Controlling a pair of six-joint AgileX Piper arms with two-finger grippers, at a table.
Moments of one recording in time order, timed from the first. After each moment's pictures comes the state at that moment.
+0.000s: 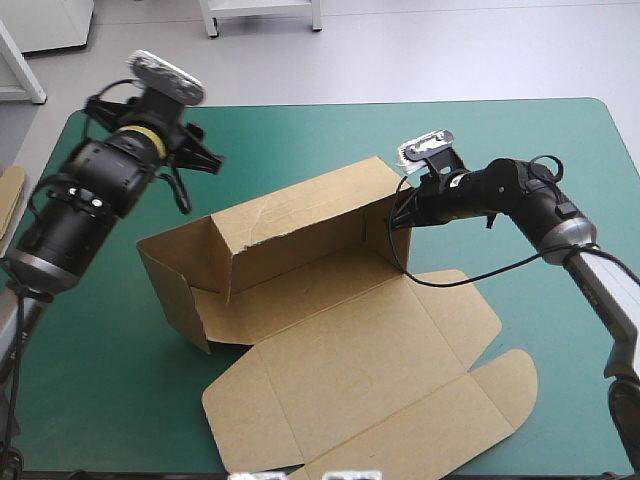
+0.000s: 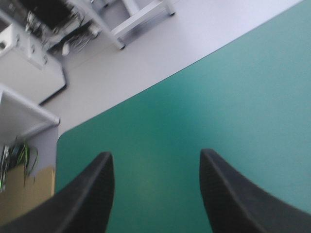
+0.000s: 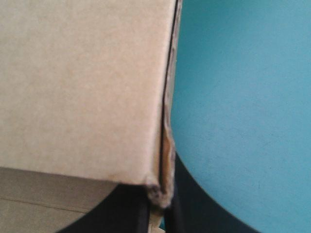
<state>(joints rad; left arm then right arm) -0.40 1.42 -1.57 0.51 0.79 -0.05 0.30 1.58 -1.36 0.43 0.75 -0.47</state>
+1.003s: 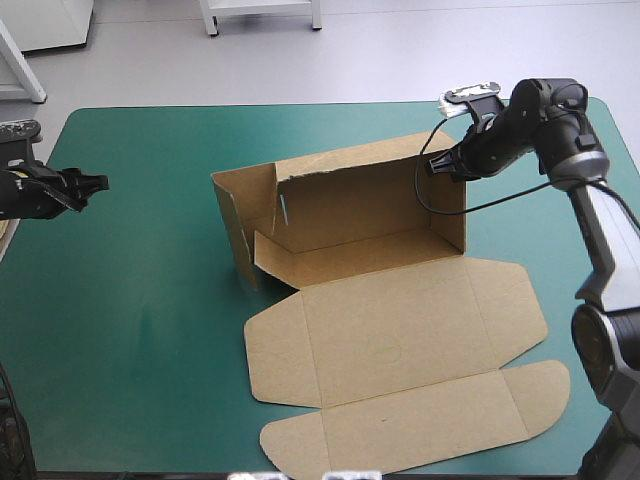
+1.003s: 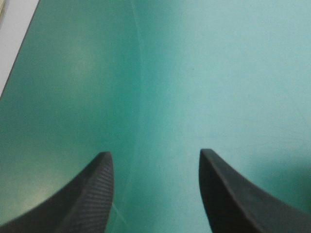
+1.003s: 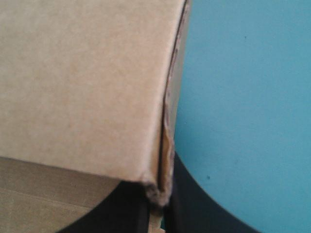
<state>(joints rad) 0.31 1.43 -1.38 -0.22 0.85 0.22 0.16 1.82 -1.91 0.16 1.24 -0.18</state>
